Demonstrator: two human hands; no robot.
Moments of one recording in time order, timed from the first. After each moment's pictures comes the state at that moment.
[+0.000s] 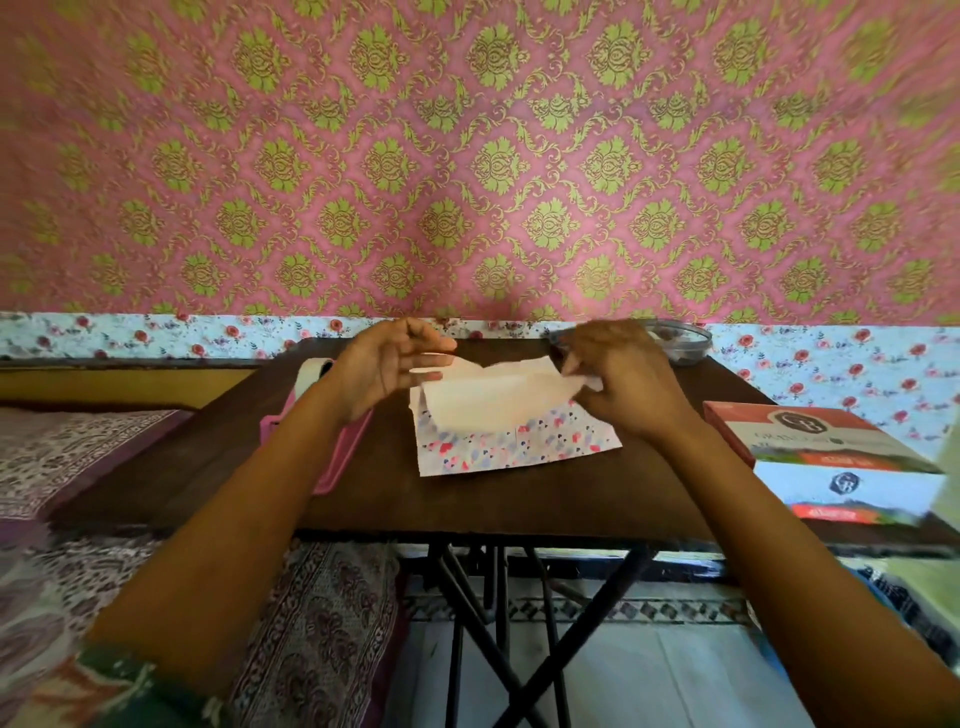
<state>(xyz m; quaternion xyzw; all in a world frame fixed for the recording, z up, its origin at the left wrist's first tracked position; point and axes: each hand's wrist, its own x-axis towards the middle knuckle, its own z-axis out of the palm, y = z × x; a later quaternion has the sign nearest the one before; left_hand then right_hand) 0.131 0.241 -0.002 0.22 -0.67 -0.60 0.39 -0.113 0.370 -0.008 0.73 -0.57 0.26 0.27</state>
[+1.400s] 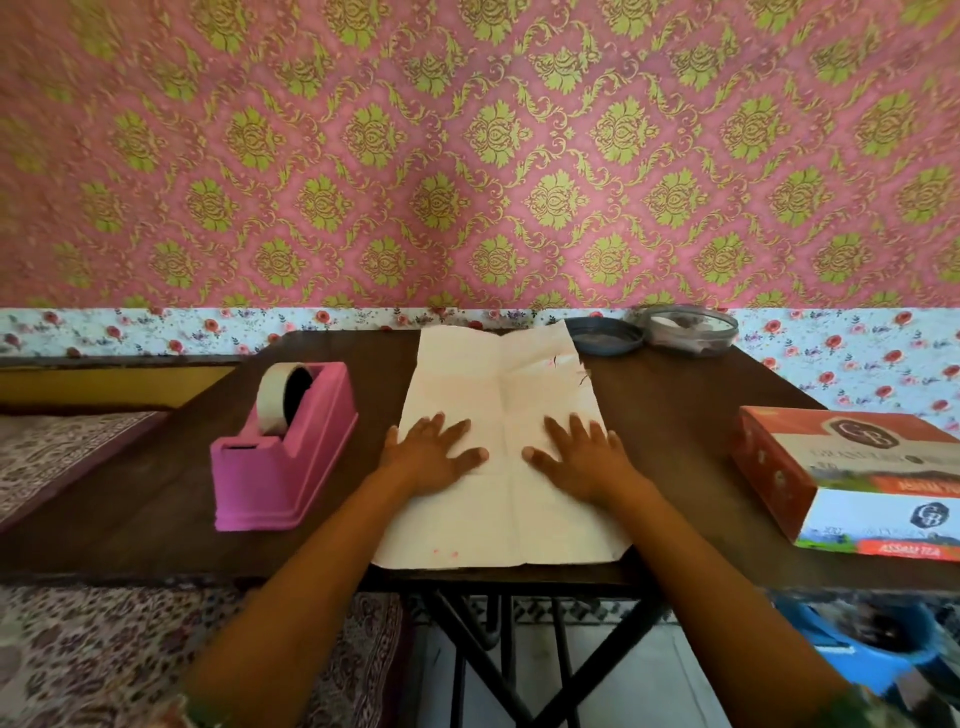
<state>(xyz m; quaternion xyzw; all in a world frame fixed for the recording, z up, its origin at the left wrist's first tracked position) 0.070 0.190 -0.114 0.49 -0.87 -0.08 -0.02 -0.125 0.277 -0.119 0.61 -0.79 0.06 -0.07</state>
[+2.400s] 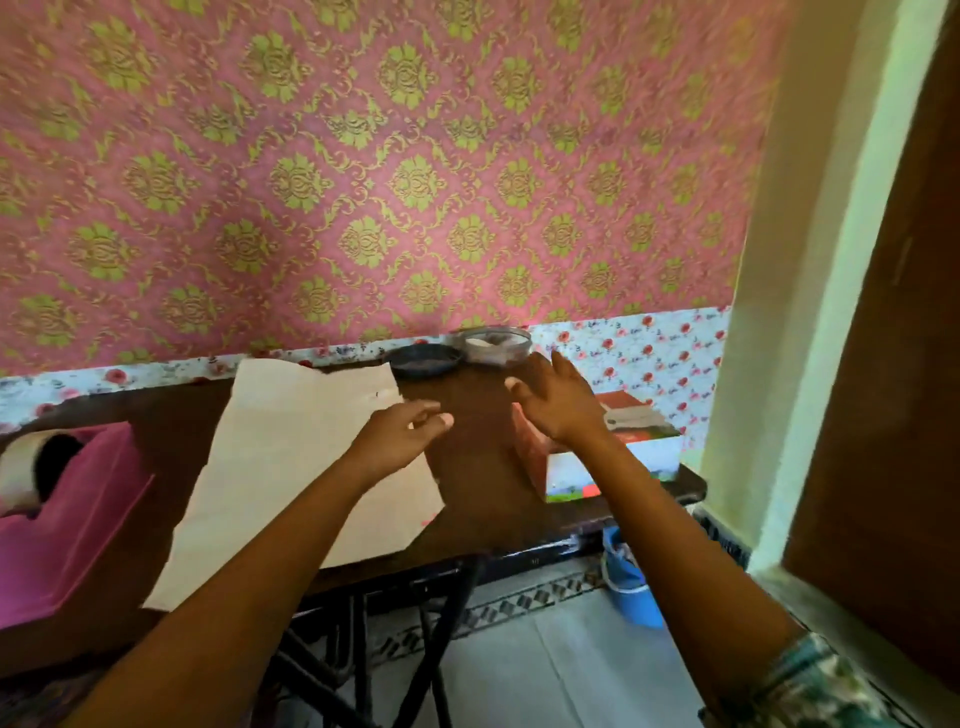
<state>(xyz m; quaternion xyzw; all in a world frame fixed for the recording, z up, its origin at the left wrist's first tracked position) -0.060 0.318 -0.044 0.35 -0.86 -0.29 0.22 -0.233 0.415 -0.039 0.46 -0.84 0.28 0.07</state>
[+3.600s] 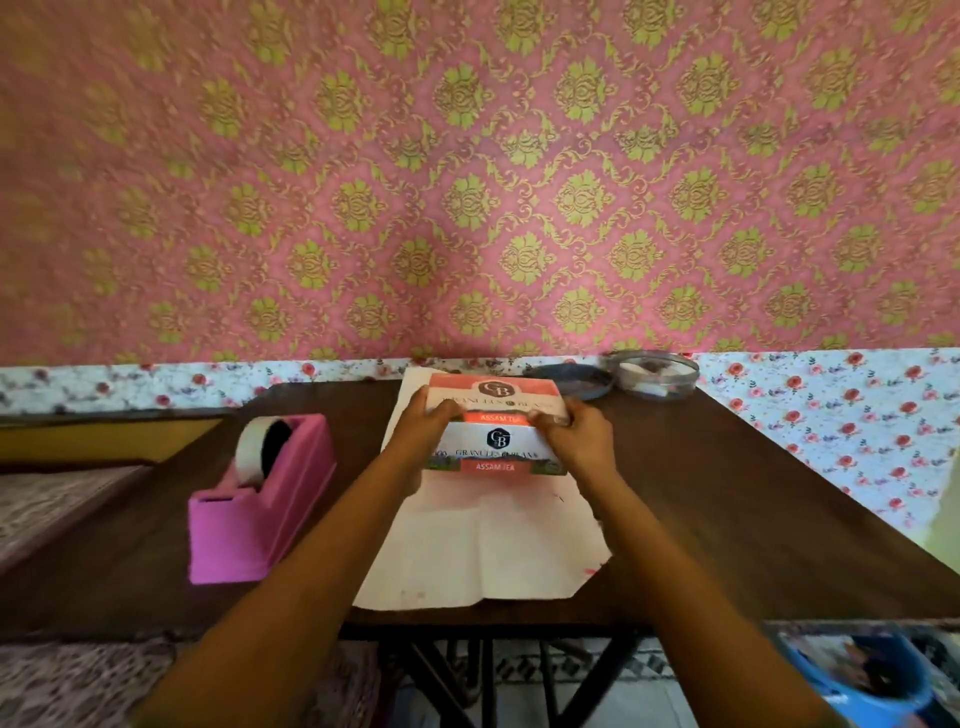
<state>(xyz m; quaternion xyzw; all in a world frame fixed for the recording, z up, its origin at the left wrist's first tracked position) 0.030 0.232 -0.033 0.42 -0.62 -0.52 0.41 -0.128 0.299 -0.046 0.43 -0.71 0.54 -0.12</state>
